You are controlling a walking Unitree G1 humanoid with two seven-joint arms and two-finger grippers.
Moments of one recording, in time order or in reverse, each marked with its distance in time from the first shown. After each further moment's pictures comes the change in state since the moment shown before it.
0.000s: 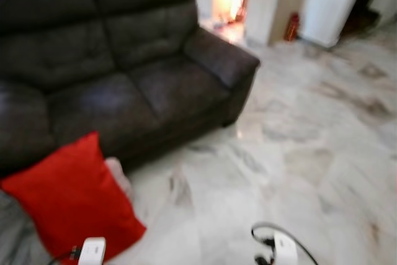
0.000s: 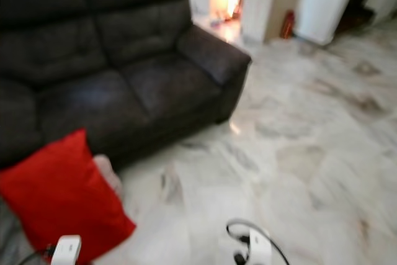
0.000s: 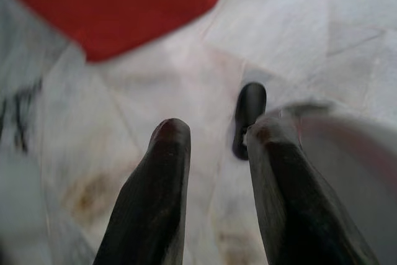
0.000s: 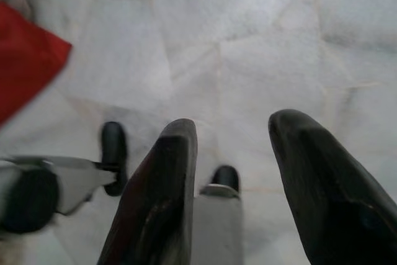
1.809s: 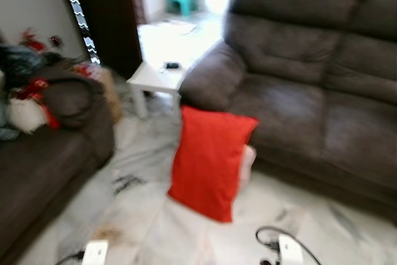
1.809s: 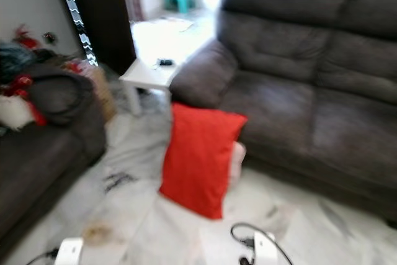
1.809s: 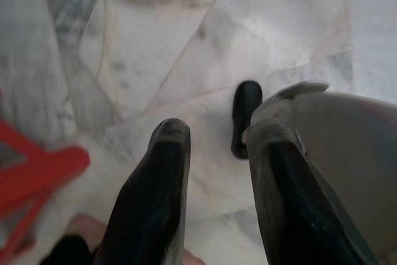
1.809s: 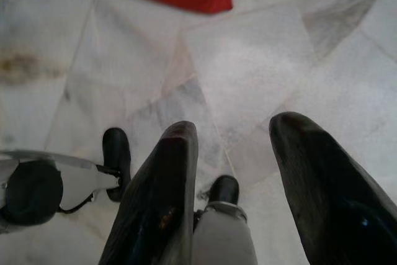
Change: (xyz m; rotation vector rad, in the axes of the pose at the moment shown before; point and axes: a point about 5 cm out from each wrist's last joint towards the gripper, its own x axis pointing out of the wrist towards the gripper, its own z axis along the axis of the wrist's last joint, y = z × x) left arm 0.000 -0.006 -0.006 -0.016 0.012 0.008; right arm 0.000 0.001 0.001 -0.009 0.000 0.014
